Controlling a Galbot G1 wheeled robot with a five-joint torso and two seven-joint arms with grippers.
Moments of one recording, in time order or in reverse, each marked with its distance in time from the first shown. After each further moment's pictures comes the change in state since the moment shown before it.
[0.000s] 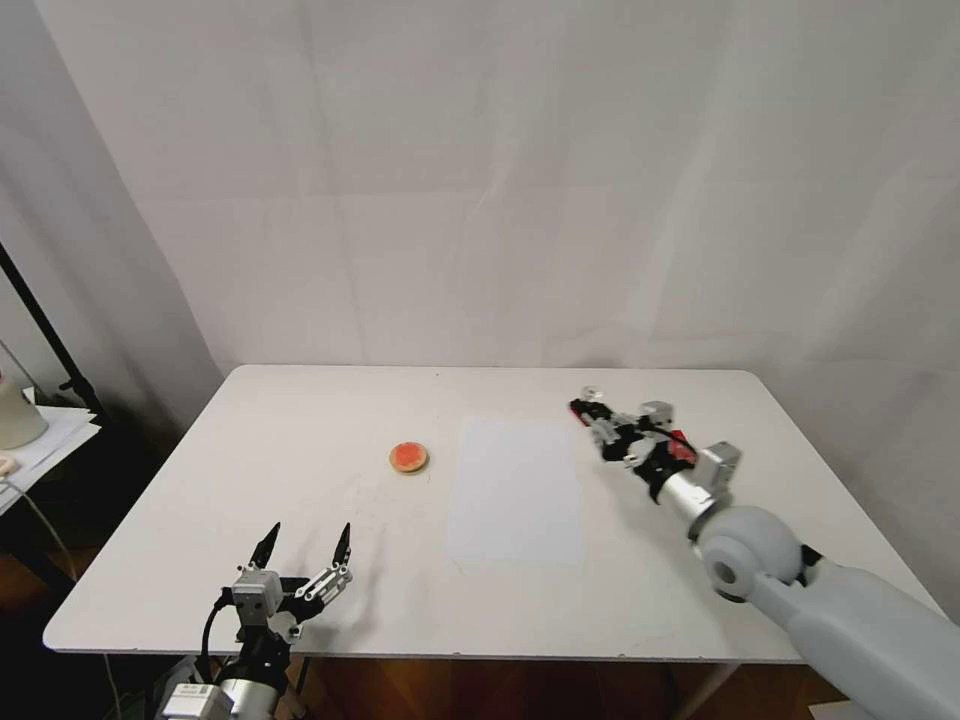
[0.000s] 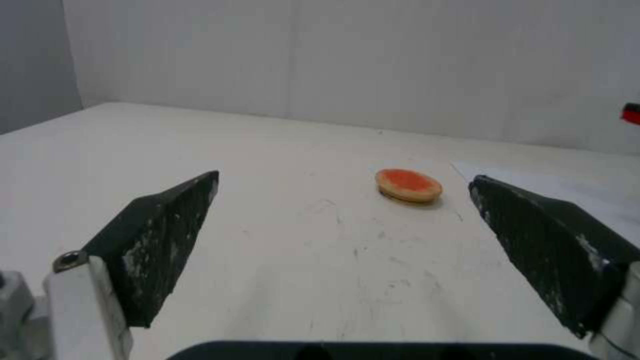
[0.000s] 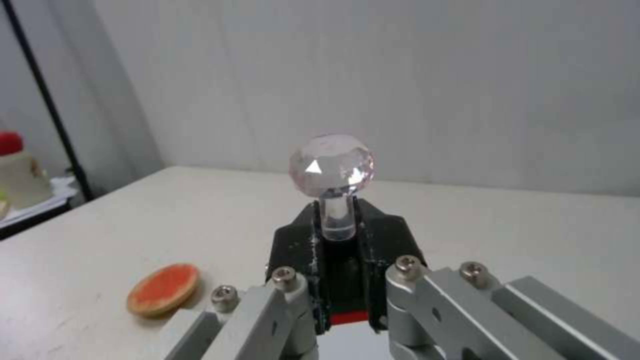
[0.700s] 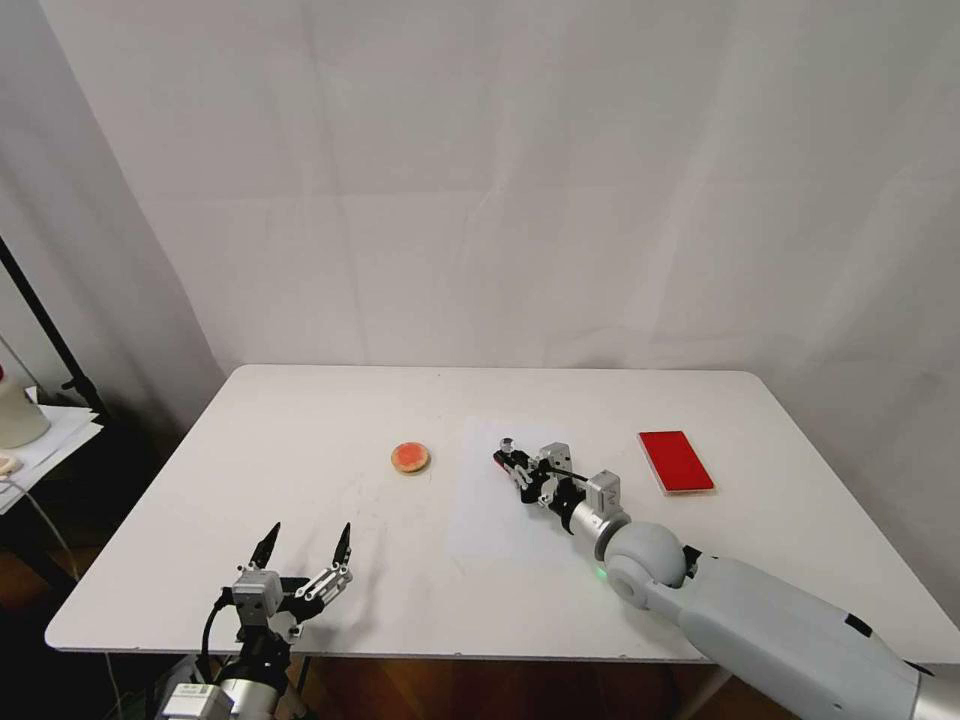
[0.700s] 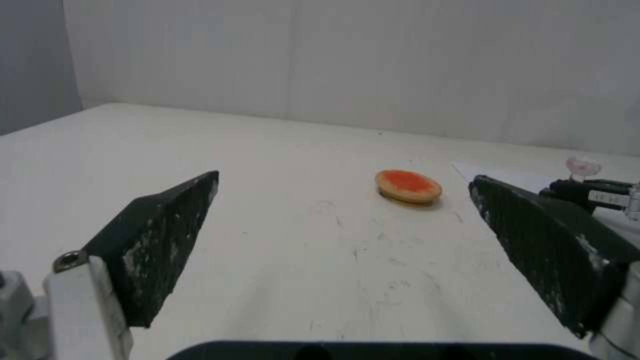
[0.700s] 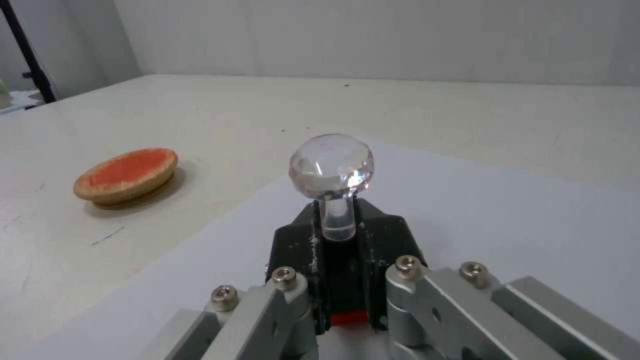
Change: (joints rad) left arm 0.000 0.000 0.000 0.000 0.000 0.000 0.000; right arm 0.086 0.122 -0.204 -0.166 -0.060 -0.024 0.079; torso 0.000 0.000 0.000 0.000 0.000
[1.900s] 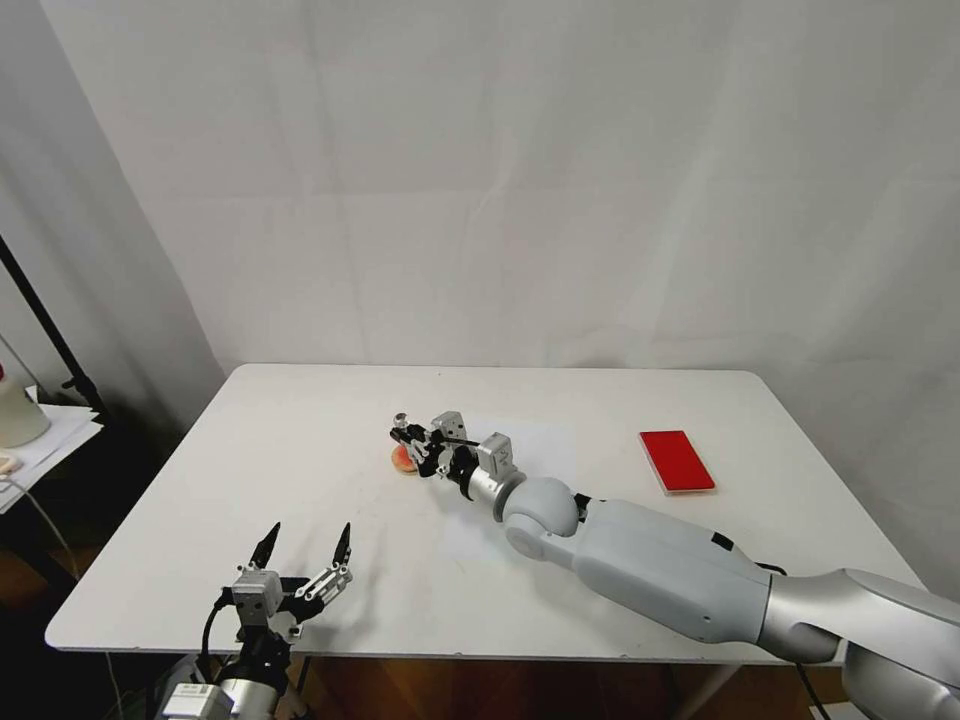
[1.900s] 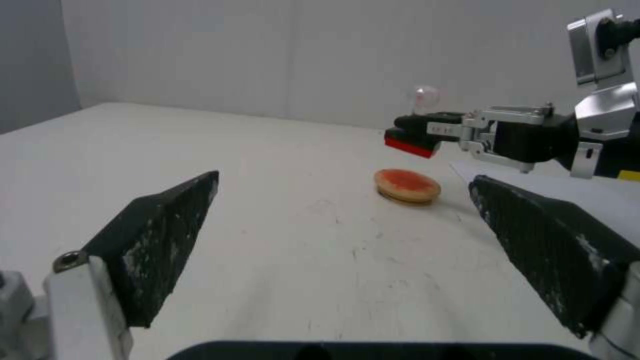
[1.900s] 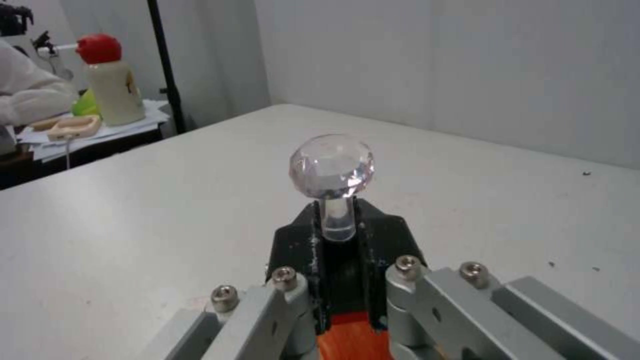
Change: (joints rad) left arm 0.000 0.000 0.000 0.000 0.000 0.000 0.000; right arm 0.276 0.277 -0.238 -0.151 0.047 0.014 -0.016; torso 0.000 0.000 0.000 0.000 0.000
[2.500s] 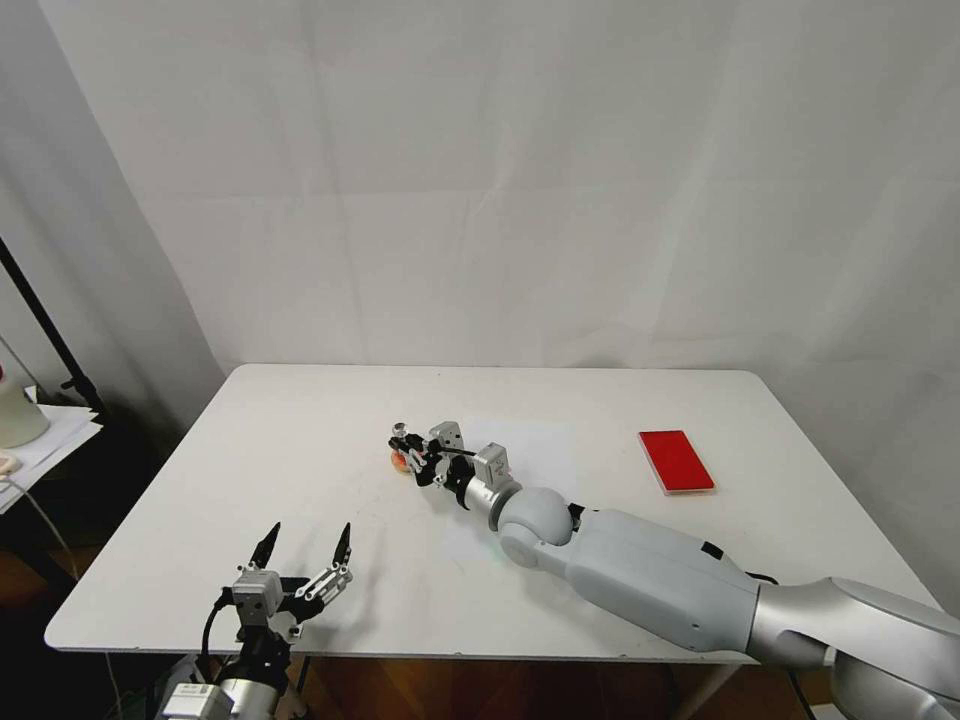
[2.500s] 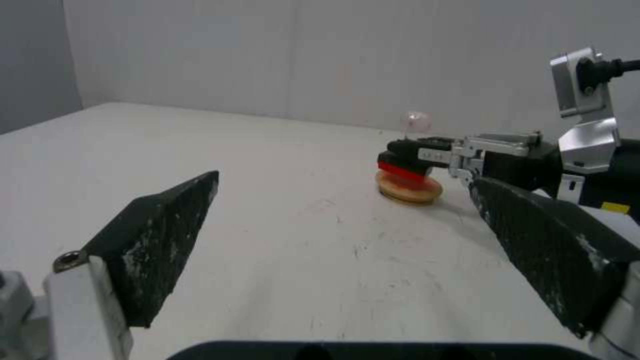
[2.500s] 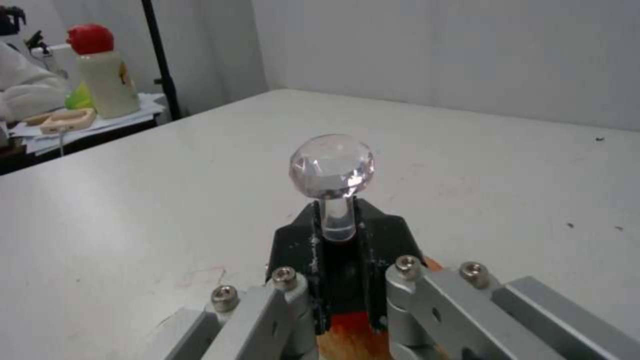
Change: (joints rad) left arm 0.000 0.000 0.000 0.000 0.000 0.000 0.000; right arm -0.044 0.025 0.016 -0.042 -0.018 0.017 -0.006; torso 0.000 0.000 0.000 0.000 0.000
